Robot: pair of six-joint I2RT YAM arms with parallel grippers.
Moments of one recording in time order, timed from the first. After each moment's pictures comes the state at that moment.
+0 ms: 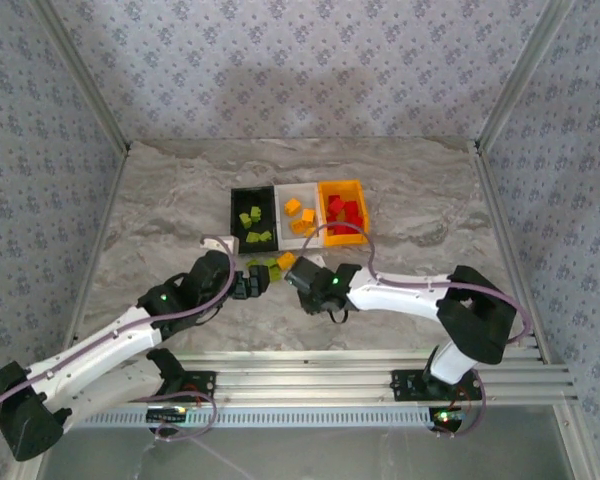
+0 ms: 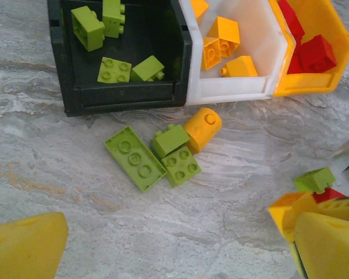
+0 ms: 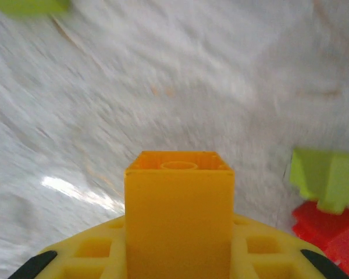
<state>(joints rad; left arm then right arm) -0.83 0.85 0.62 -0.47 -0.27 -0.66 1.03 1.59 0.97 -0.55 0.22 0.63</state>
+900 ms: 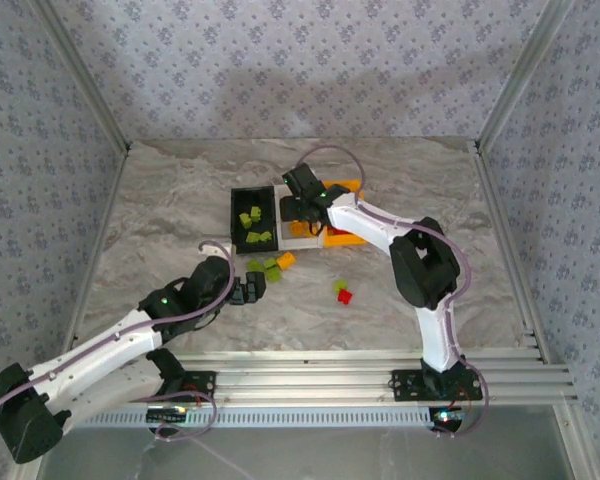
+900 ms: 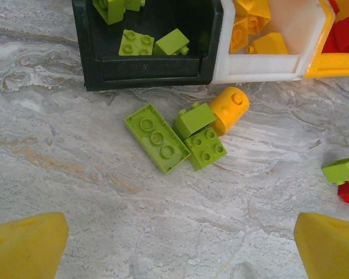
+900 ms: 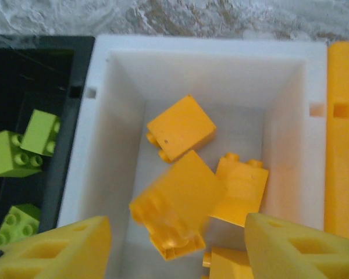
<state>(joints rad) -0.82 0.84 0.57 -0.49 -0.28 -0.68 0.69 2.04 1.64 -0.49 0.18 0.44</state>
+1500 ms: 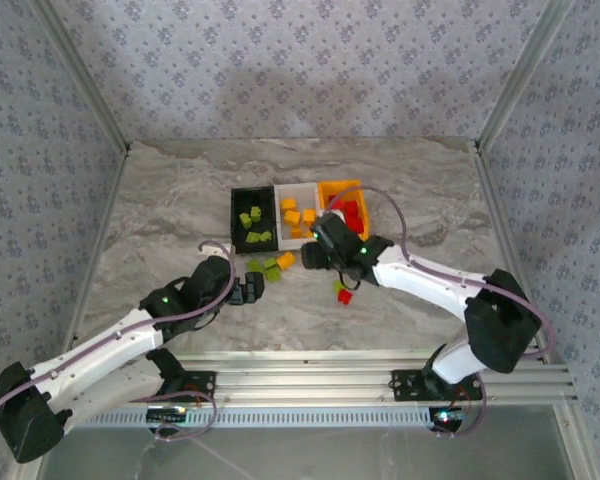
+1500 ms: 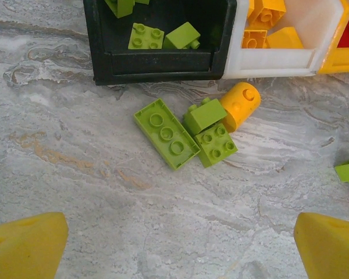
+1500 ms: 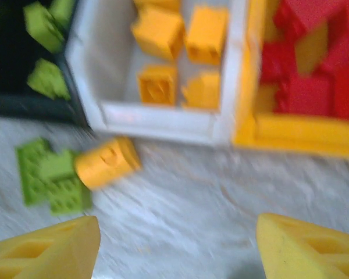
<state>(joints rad) -0.82 0.86 0.57 -0.50 -0.28 -0.68 0.82 1.47 0.97 -0.44 0.23 0.56</state>
